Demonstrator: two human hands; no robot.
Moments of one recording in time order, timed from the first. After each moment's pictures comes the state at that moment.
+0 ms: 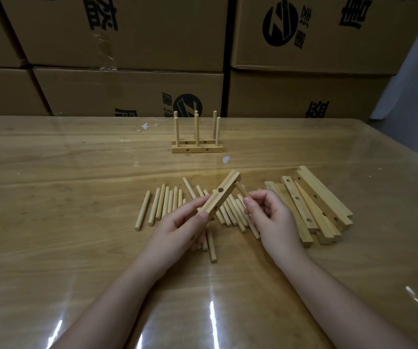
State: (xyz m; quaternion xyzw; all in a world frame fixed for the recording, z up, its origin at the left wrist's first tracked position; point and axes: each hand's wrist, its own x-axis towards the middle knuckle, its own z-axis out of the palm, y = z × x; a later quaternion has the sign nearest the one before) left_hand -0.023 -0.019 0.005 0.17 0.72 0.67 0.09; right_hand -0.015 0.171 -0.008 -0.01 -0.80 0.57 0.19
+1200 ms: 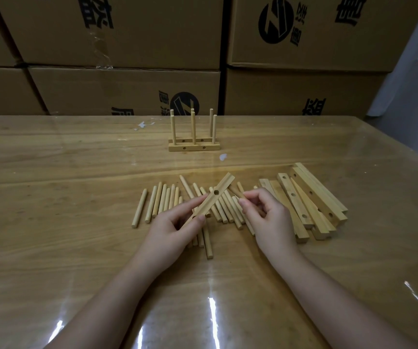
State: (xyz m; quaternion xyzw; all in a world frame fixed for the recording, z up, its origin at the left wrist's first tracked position) left_hand -0.025 -0.024 -0.005 0.20 0.78 0.59 0.02; right_hand -0.015 0.171 -0.012 0.01 -0.84 0.48 0.25
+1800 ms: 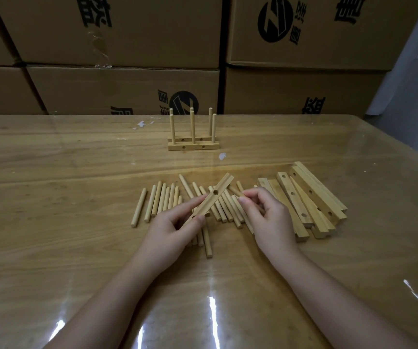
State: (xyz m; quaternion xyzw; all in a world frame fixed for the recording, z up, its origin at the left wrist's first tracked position) left_hand -0.025 -0.025 -0.007 0.20 0.78 0.59 0.01; right_hand -0.015 0.173 -0.013 0.01 -0.85 0.47 0.25
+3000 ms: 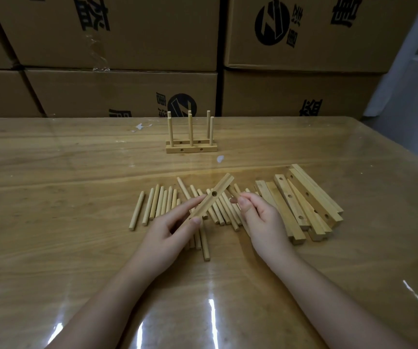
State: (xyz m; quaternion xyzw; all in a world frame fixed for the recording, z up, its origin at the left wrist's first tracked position) left_hand -0.022 -0.026 -0.004 0.22 0.79 0.58 0.02; right_hand -0.015 0.169 -0.007 -0.02 -0.83 0.54 0.14
